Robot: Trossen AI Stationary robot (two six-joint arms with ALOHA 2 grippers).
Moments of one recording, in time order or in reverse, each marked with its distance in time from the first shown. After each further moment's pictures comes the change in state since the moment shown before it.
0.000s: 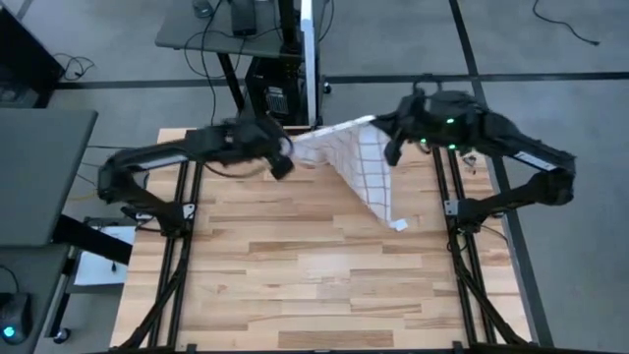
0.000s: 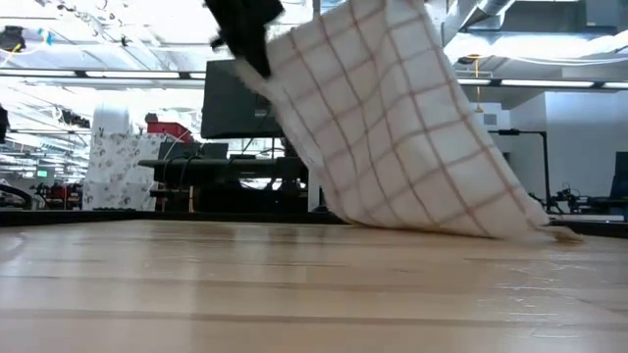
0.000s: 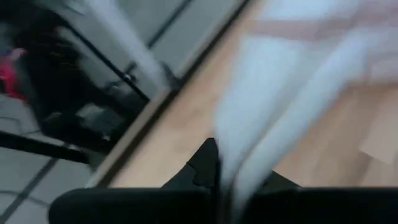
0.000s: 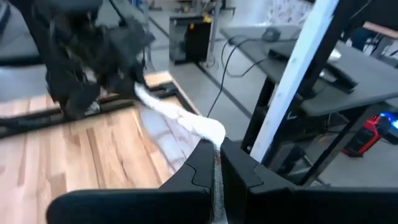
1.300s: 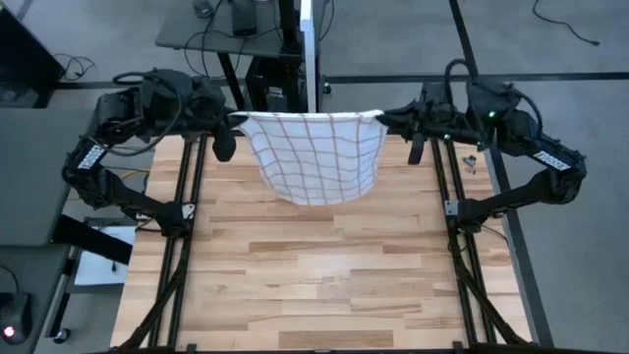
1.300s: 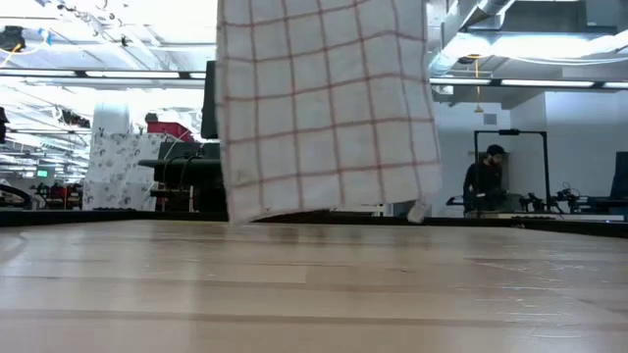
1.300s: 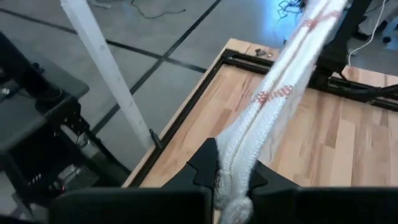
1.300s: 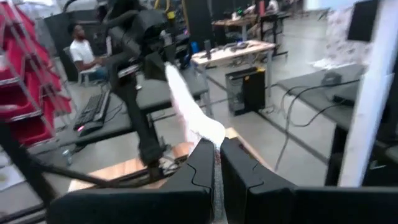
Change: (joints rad) left arm 0.018 -0.065 0.512 -0.406 0.245 0.065; right arm 0.087 0.002 0.106 0.095 -0.162 0.185
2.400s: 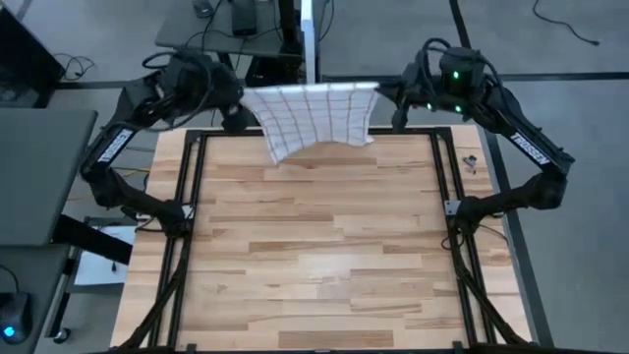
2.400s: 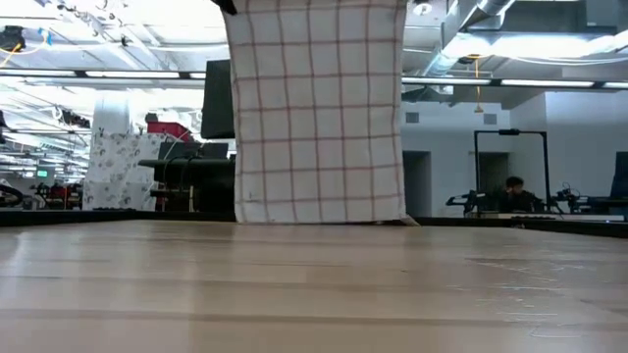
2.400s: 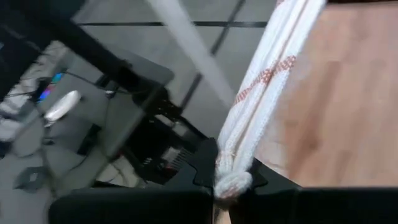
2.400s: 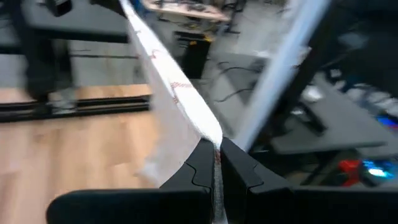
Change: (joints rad) left arm 0.229 0.045 -0.077 0.053 -0.075 0.387; right arm -0.362 0.082 -0.001 -0.122 -0.201 -0.440
